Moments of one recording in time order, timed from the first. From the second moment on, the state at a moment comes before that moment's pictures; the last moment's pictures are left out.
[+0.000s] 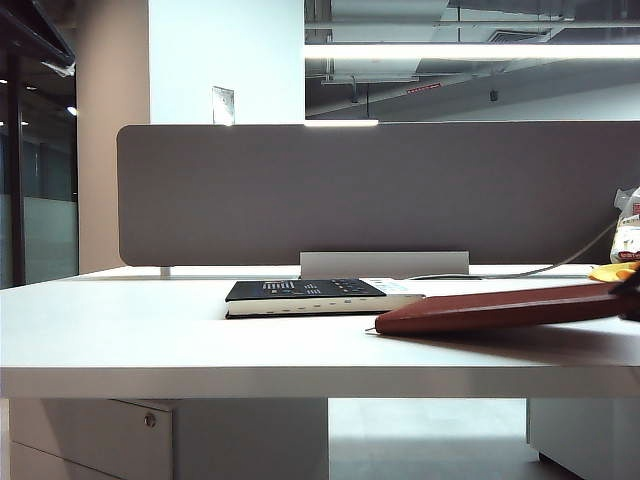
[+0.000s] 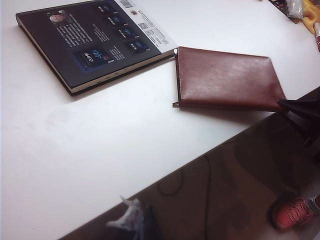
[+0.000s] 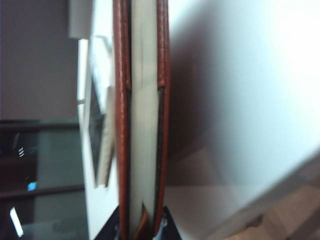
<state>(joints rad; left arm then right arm) -0.12 0.88 0.88 -0.60 0.58 0.04 0.05 1.39 0.08 0.99 -0.33 1.33</state>
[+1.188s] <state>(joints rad) -0.12 0.88 0.88 -0.60 0.58 0.04 0.07 1.40 0.12 1.22 -0.48 1.40</state>
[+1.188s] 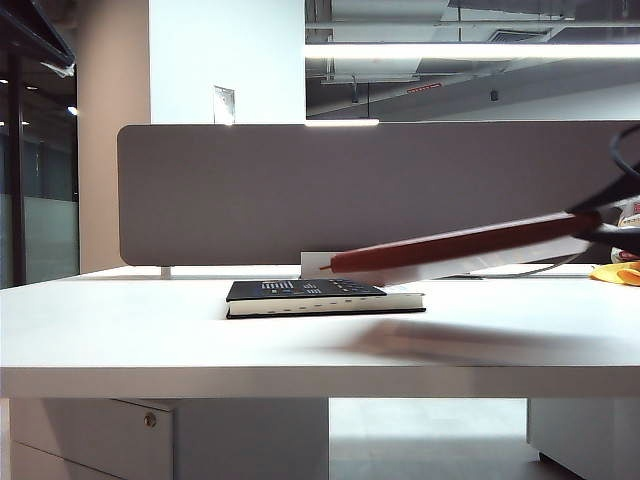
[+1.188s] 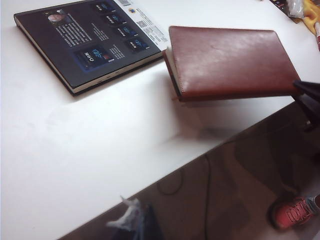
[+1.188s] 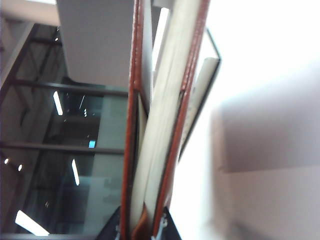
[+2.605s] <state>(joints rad) -0.12 1.05 0.88 -0.44 0.51 -0.04 0.20 1.51 0.46 1.03 -0.53 1.35</state>
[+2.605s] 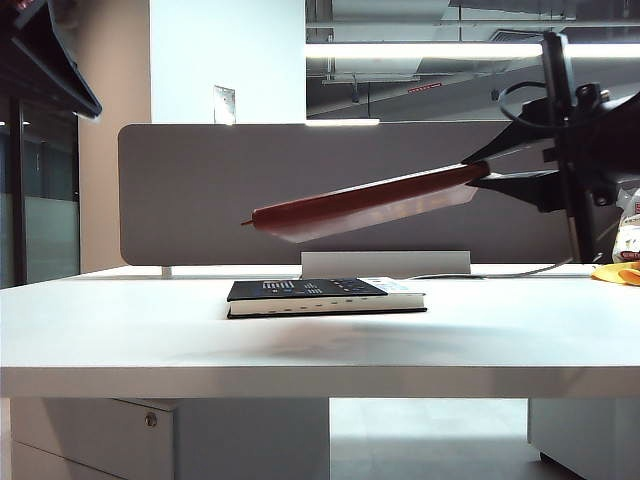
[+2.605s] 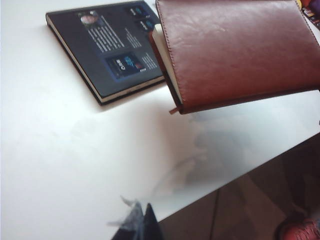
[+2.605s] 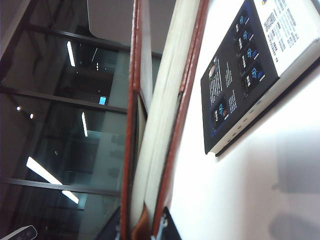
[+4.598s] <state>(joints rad) -0.13 1.22 0.94 -0.34 0.58 -0.06 0.25 1.96 1.01 0.81 -0.57 1.34</state>
